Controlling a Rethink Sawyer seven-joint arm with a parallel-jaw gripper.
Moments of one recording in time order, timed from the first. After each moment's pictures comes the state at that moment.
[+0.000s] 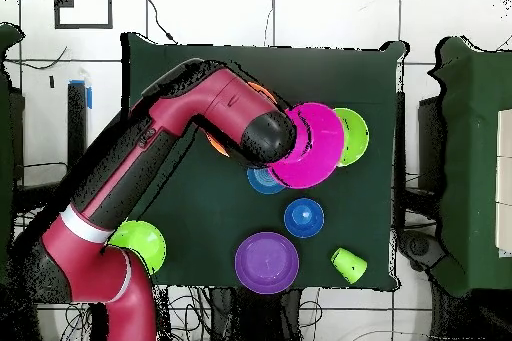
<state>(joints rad) 0.18 0.51 -2.02 1.02 -0.90 -1.46 4.54</state>
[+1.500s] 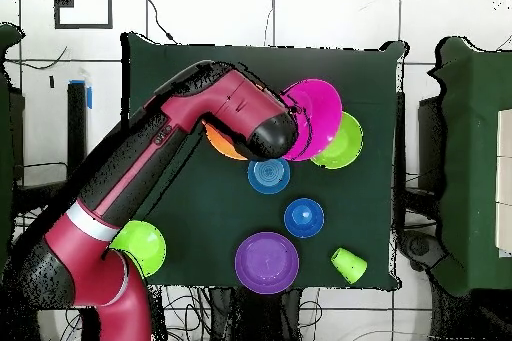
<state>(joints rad) 0.20 0.48 -1.86 0.96 -0.88 -1.20 4.54</state>
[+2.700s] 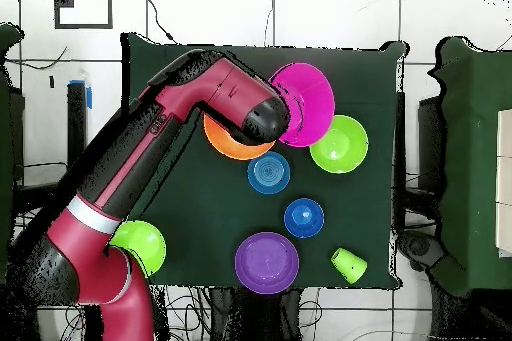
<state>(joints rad) 0.19 0.48 -1.88 0.87 -0.88 -1.20 4.54</state>
